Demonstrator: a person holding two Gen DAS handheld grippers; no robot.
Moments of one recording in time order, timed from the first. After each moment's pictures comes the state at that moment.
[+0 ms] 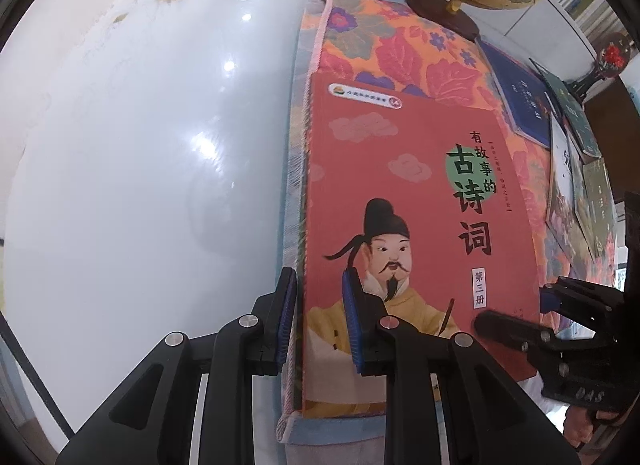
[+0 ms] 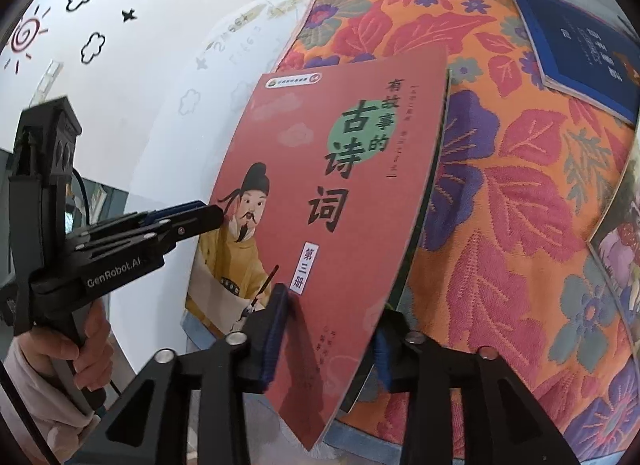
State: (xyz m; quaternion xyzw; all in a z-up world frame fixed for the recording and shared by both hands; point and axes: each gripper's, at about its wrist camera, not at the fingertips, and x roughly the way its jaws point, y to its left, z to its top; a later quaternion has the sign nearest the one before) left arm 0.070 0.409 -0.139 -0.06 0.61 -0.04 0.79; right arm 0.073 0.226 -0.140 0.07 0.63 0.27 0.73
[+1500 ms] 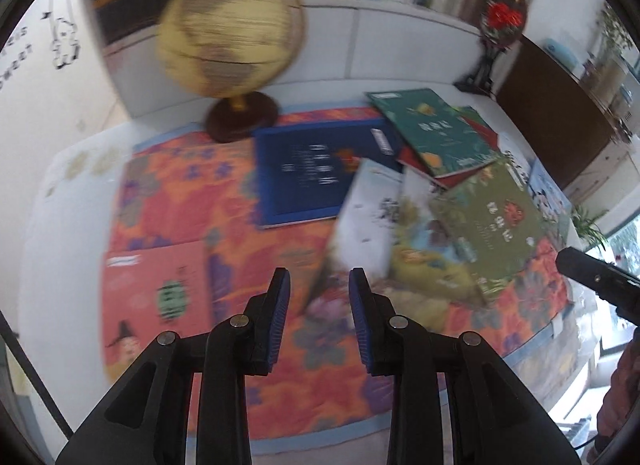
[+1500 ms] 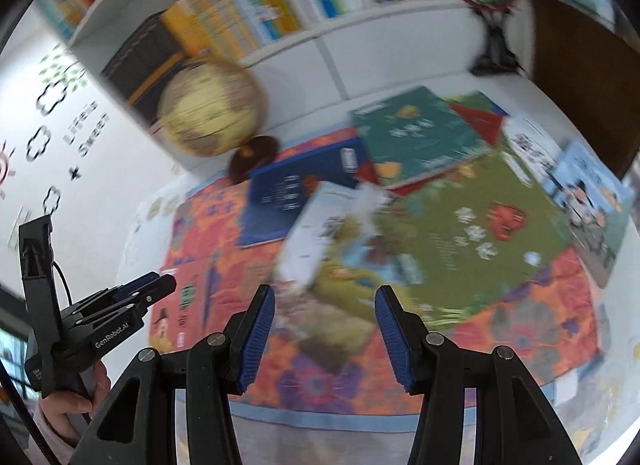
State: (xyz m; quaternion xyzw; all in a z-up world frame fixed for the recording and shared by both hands) left arm 0.090 0.121 -0.025 0.04 0.51 -0.11 0.85; right arm 0.039 -0.116 -0.003 0.19 0.49 0.06 0.85
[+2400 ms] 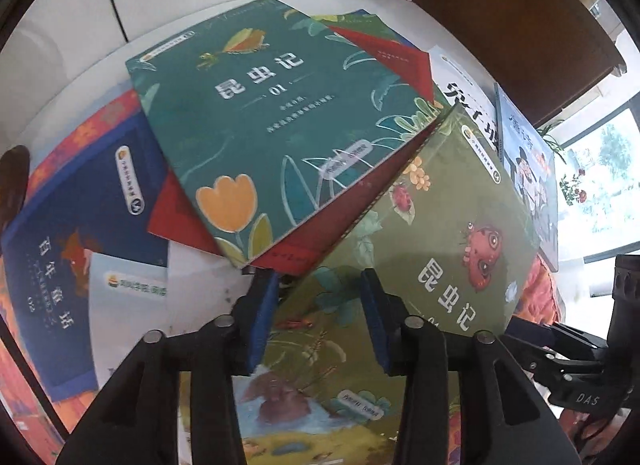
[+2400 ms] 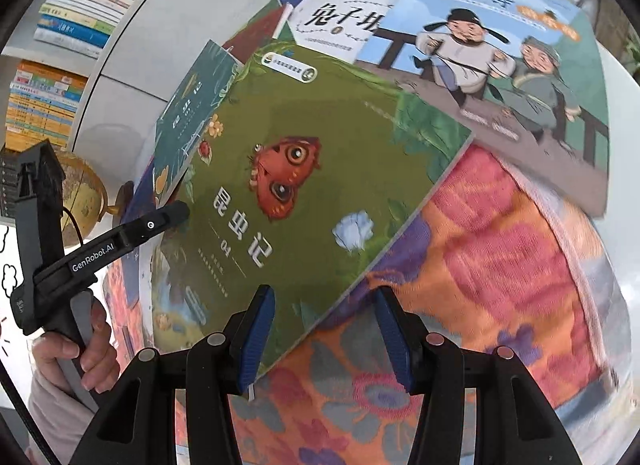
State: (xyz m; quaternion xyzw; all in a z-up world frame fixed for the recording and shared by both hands) left arm 0.221 -0.098 -0.141 0.10 0.60 -0.27 0.75; right arm 0.066 -0.275 -0.150 0.35 0.55 -0.02 0.76
